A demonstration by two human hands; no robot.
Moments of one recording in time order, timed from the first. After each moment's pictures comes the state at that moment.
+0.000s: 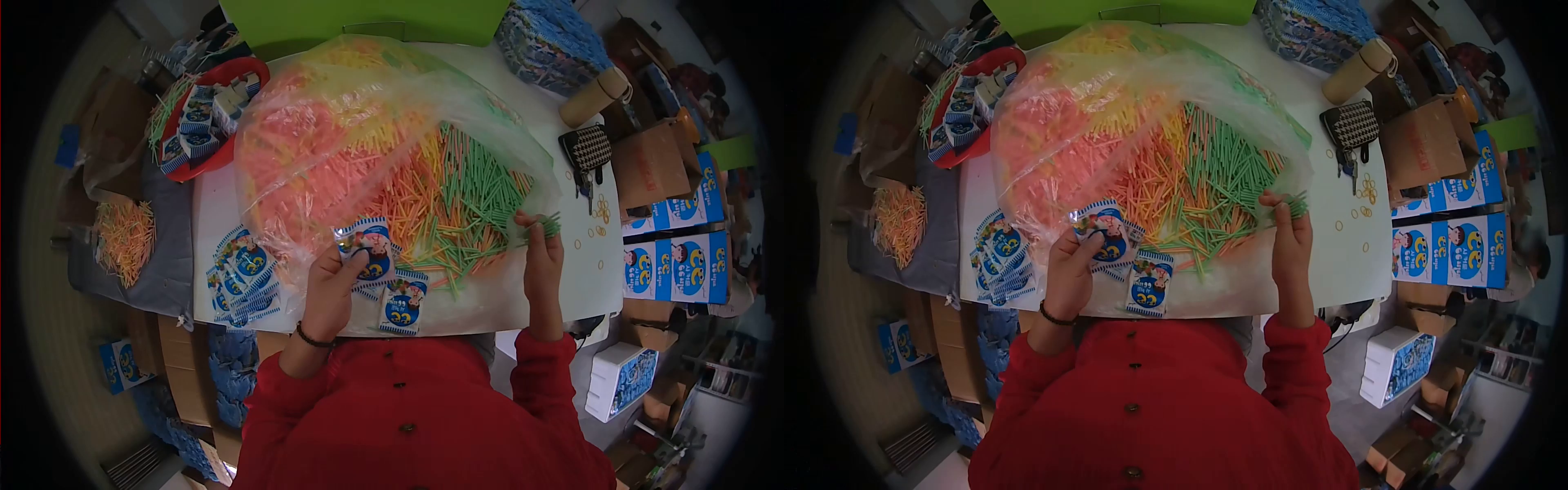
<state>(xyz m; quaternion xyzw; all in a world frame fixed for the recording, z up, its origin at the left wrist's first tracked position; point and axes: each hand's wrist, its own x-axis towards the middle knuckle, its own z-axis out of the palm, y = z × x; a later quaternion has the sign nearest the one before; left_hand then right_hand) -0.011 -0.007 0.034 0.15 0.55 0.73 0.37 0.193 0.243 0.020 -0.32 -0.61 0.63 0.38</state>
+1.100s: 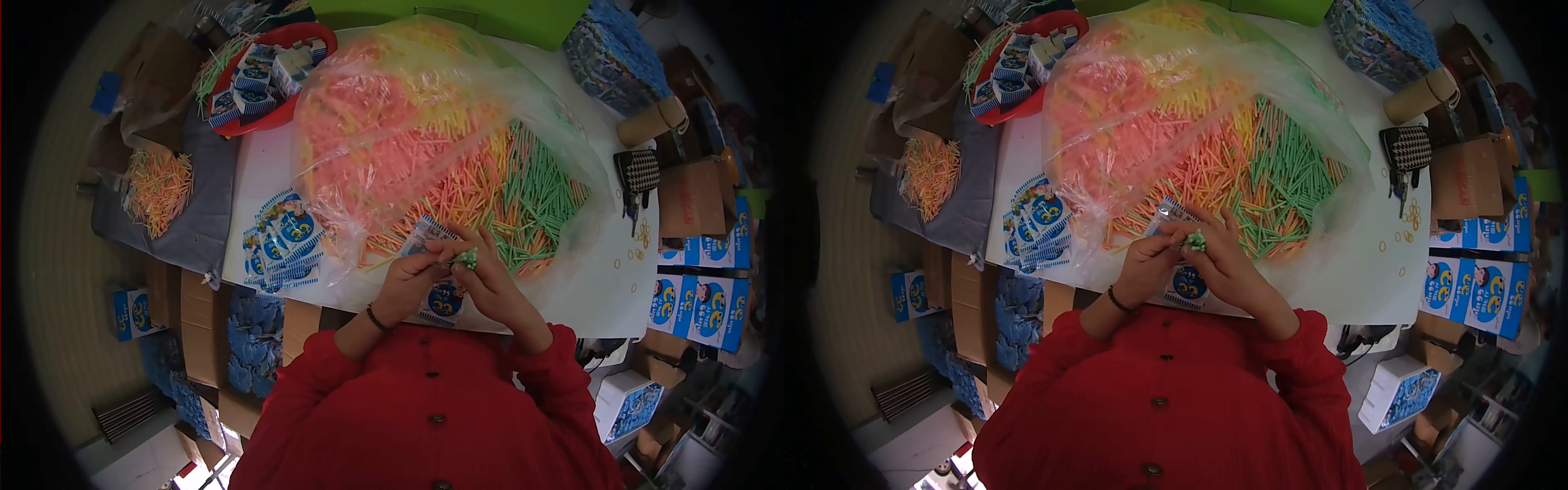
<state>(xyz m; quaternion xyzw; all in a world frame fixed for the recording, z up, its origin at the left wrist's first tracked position) 0.020 -0.006 -0.012 0.21 0.44 0.75 0.46 0.110 0.149 0.046 0.00 -0.85 0.52 0.08</state>
